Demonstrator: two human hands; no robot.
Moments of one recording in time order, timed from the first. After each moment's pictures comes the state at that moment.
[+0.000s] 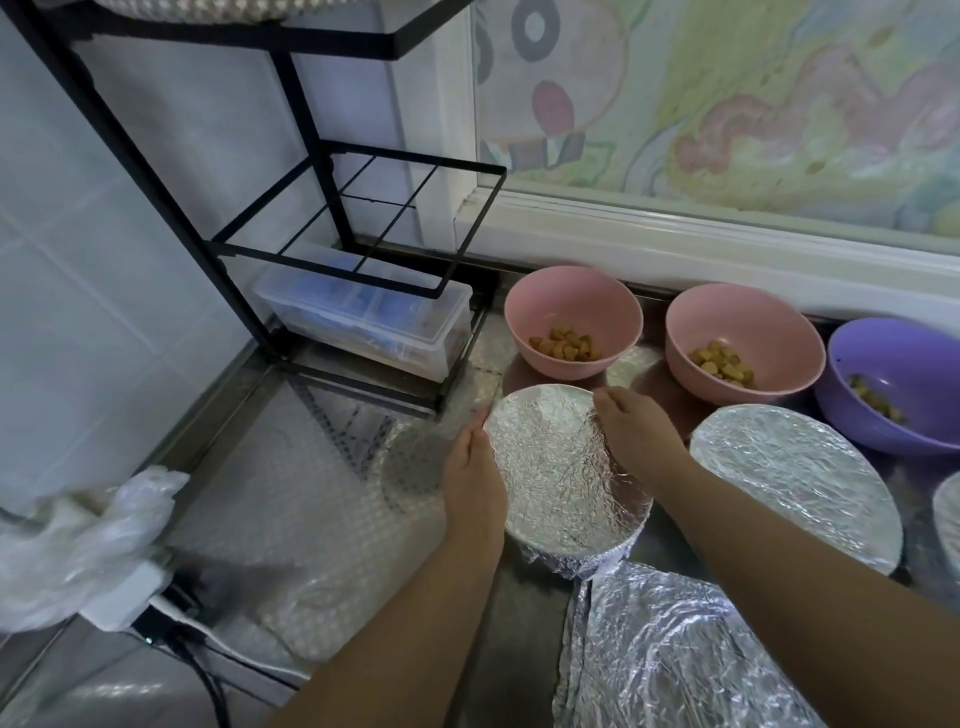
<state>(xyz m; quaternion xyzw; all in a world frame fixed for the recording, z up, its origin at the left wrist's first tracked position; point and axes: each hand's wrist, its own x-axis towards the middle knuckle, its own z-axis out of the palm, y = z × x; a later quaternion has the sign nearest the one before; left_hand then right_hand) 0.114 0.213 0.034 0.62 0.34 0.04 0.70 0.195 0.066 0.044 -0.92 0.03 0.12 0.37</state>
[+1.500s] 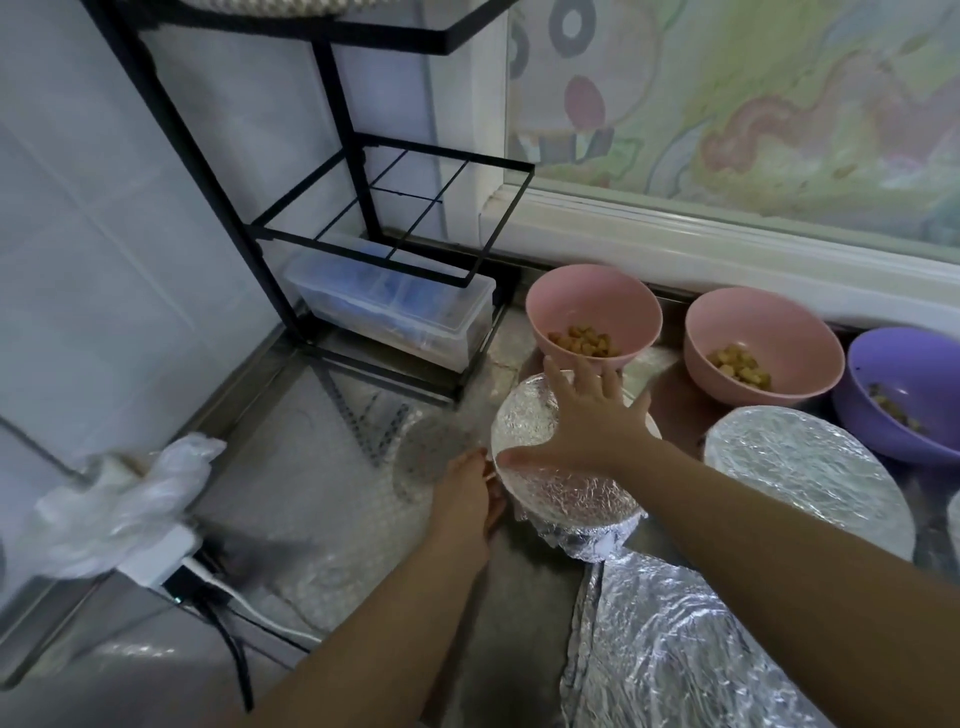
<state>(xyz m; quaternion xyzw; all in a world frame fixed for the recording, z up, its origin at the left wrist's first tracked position) 0.095 0.241 0.005 0.50 0.43 -0.04 0.75 0.190 0.110 0.049 -0.96 -0.18 0.20 0.07</state>
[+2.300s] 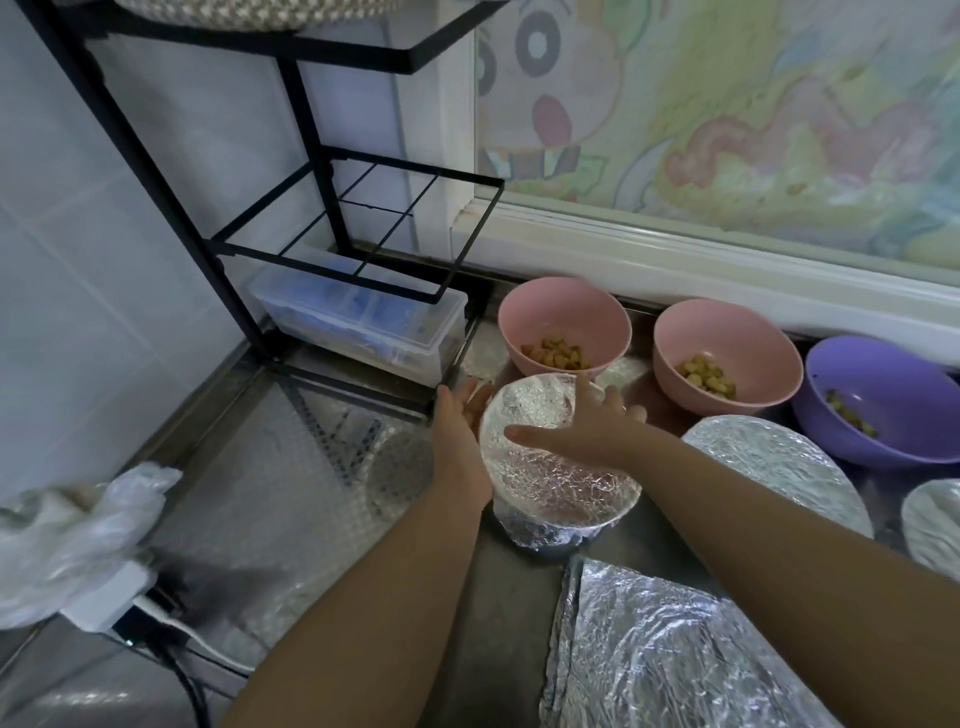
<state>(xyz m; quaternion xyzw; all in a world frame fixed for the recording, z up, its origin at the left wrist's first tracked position) 0.162 0.232 0.029 0.41 0.34 0.02 0.84 0.201 0.090 0.067 -0.94 -0.01 0.30 0.14</state>
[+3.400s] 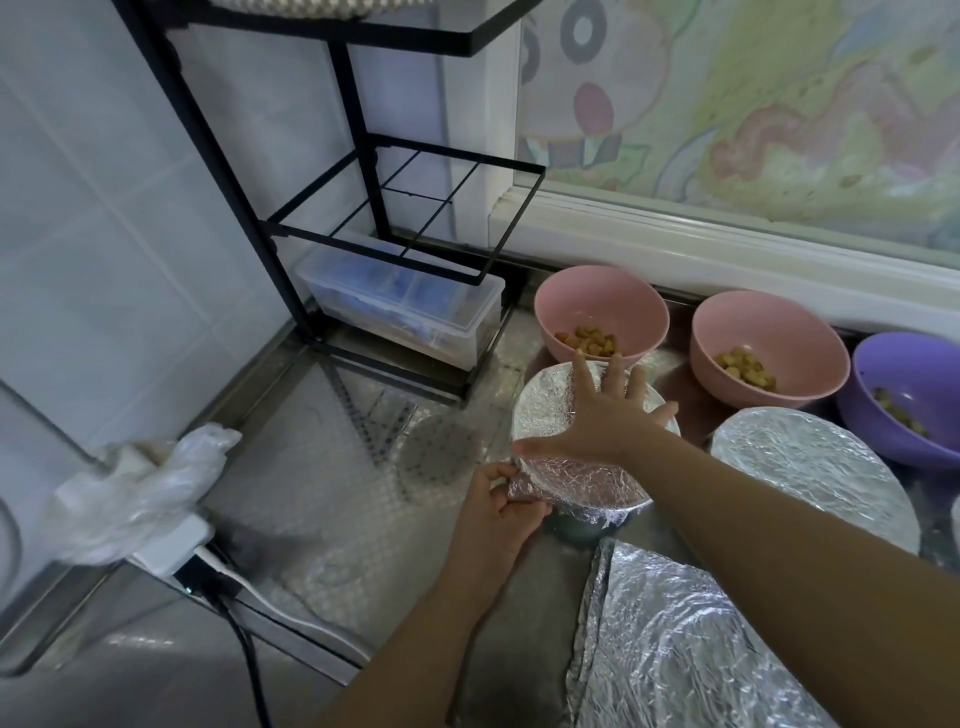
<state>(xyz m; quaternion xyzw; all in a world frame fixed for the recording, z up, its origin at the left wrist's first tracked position) 0.053 0.230 -0.012 0.60 0.21 -0.02 0.78 0.195 0.109 0.052 -0.96 -0.10 0.26 0.07</state>
